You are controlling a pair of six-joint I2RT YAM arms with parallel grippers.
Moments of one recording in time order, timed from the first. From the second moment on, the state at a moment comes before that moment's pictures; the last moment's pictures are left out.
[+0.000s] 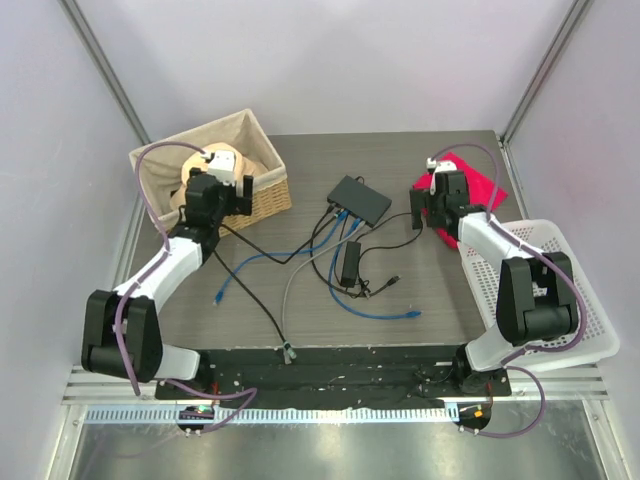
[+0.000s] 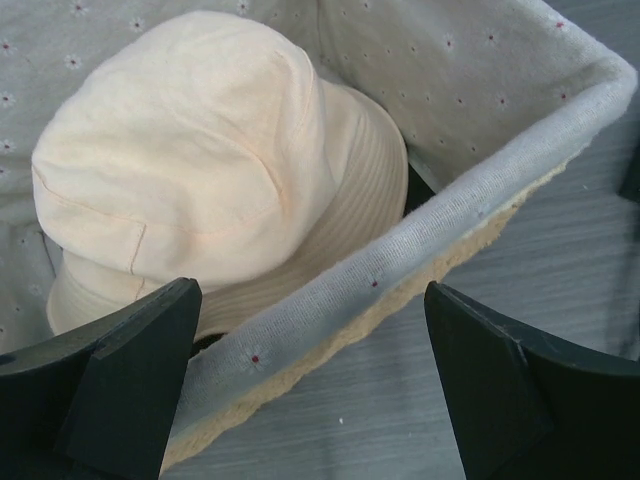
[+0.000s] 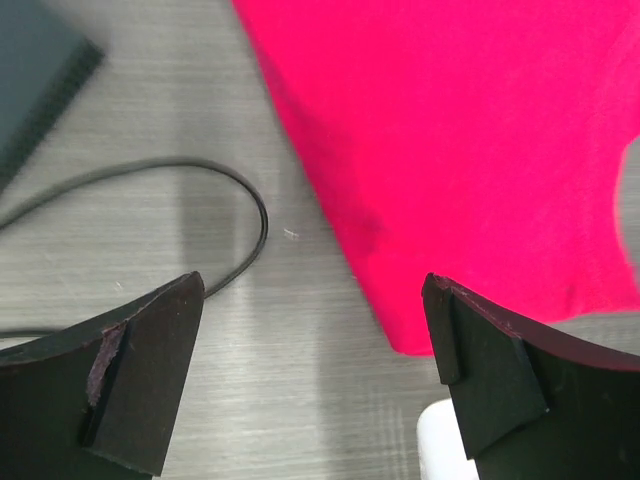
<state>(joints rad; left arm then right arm) -0.19 1.39 0.85 0.23 -0.10 0.08 0.13 1.56 0.96 -0.19 0.19 -0.02</state>
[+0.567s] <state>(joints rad) -0.18 1.11 1.33 -0.19 0.15 0.03 0.17 1.36 1.46 -0.32 -0.15 -0.08</state>
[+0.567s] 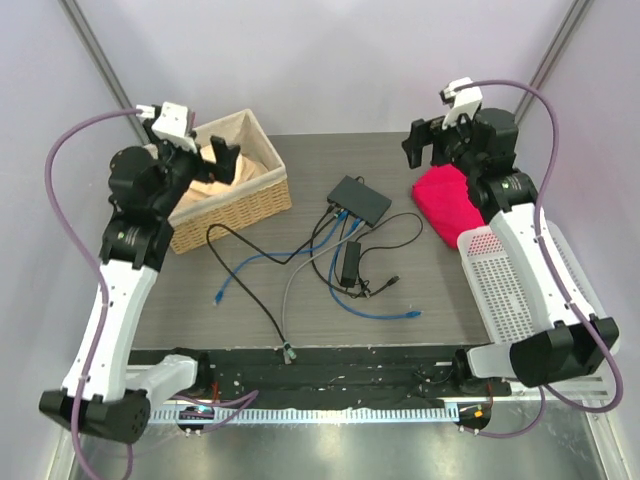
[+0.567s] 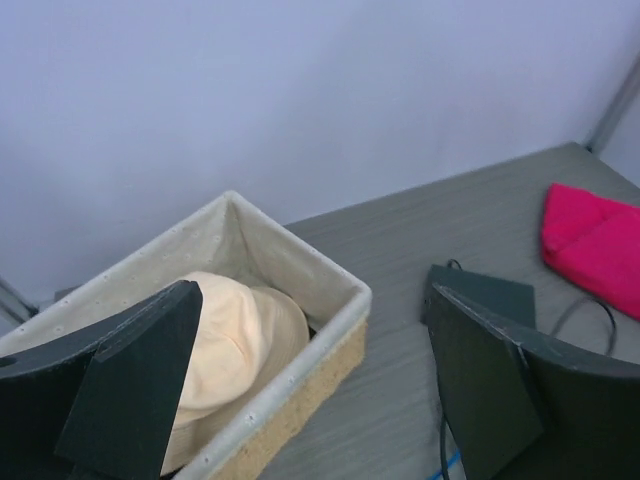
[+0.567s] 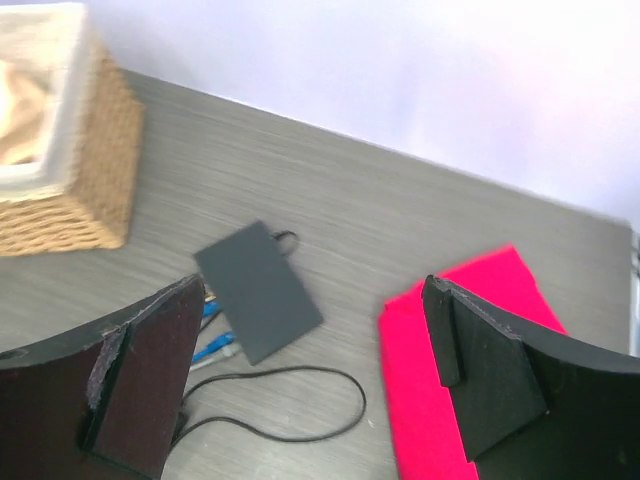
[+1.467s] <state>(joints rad) -0.51 1.49 1.48 -0.70 0.32 0.33 0.23 1.60 1.28 -0.59 -0.32 -0.25</state>
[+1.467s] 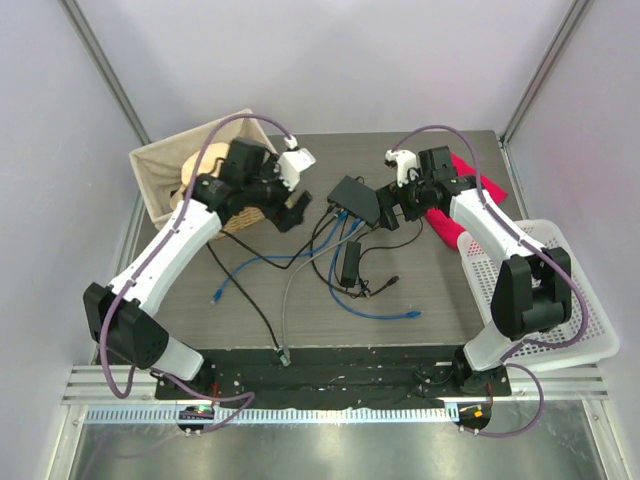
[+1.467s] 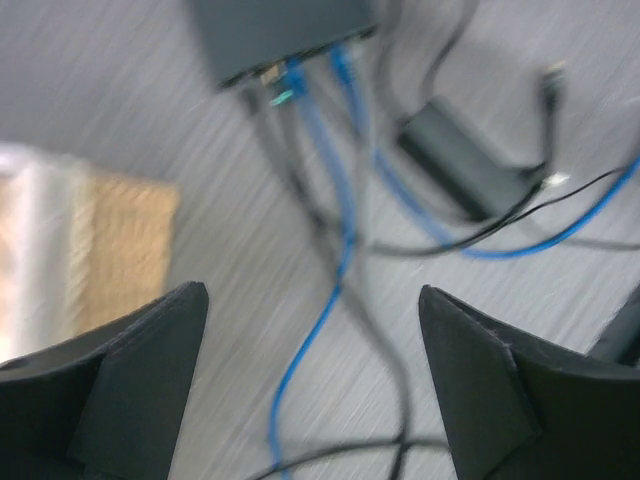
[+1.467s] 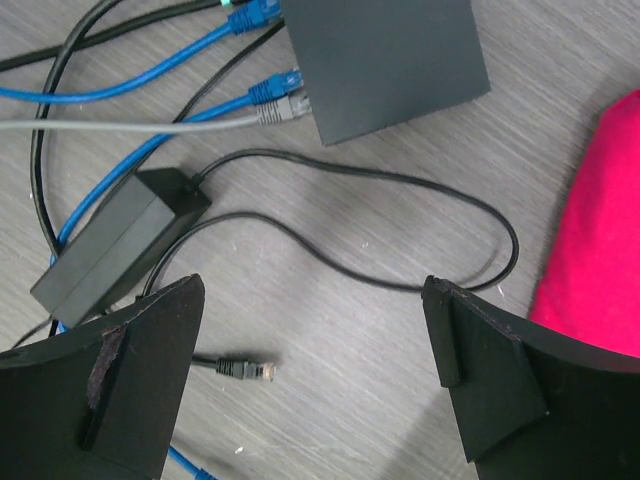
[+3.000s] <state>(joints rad) -0.32 1.31 1.12 -0.72 0.58 0.22 0.20 2.27 1.87 -0.43 -0.17 -0.24</state>
